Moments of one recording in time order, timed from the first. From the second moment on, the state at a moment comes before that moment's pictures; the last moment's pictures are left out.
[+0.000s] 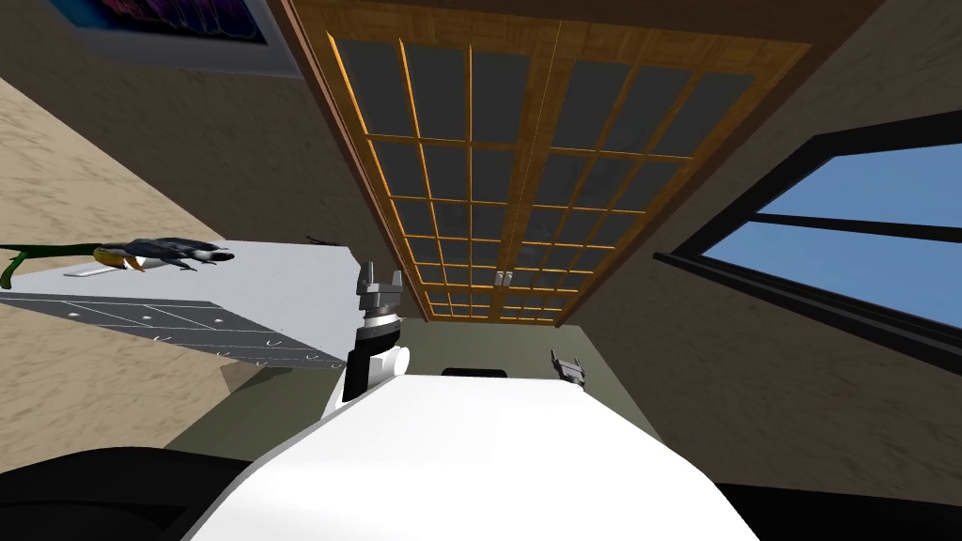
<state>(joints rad) 0.16 -0.14 -0.62 -0.66 0.44 -0.81 1.28</state>
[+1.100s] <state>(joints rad) 0.04 -0.07 -0.67 -0.65 0.46 -0.83 1.29</state>
